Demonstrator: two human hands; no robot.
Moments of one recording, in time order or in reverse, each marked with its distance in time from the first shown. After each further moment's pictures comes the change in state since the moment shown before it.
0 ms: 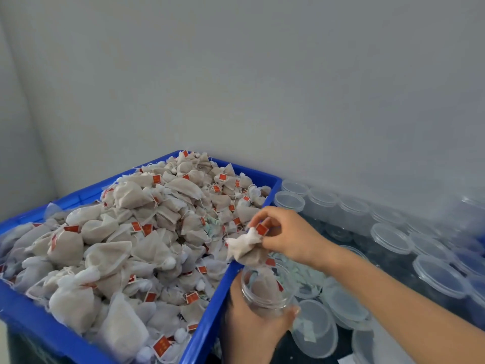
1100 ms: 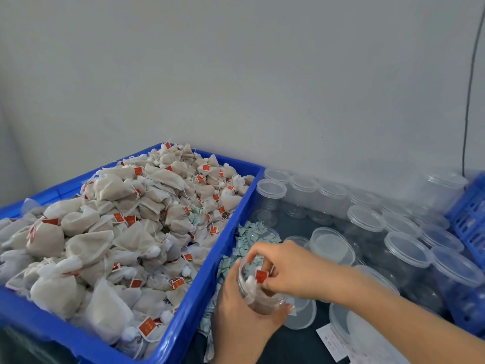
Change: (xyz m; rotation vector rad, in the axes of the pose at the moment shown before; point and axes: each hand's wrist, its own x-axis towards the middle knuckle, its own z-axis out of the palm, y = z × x) left_hand -0.024 0.009 0.000 -0.003 0.002 0.054; right_hand -0.073 0.004 0.004 -0.445 -0.253 0.062
